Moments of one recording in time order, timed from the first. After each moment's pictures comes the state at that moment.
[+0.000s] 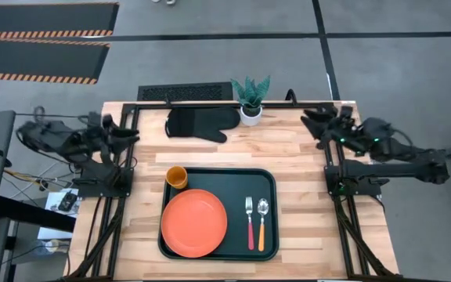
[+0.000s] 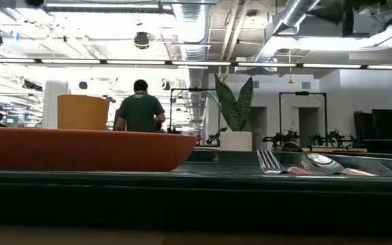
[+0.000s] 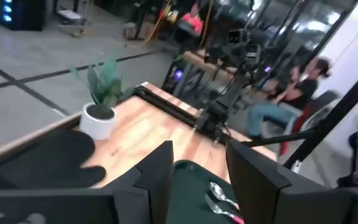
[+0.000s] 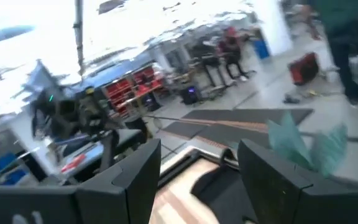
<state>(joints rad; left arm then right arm) -0.44 0.45 1.02 -0.76 -0.70 -0.56 -0.16 0.43 0.62 -0.04 0.37 0.41</state>
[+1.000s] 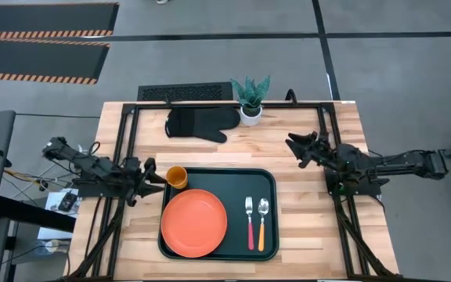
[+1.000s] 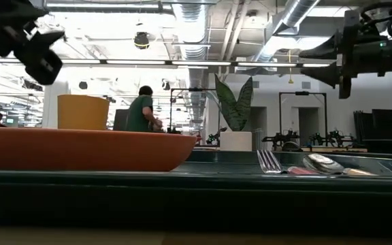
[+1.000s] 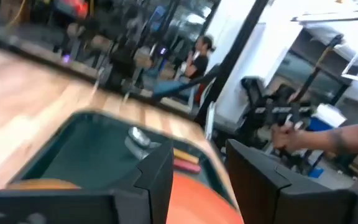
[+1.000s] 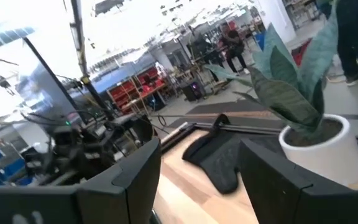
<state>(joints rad) -0.44 0.00 0.01 0.06 -0.24 -0.45 -0.09 0.42 0.01 0.58 0.45 0.47</state>
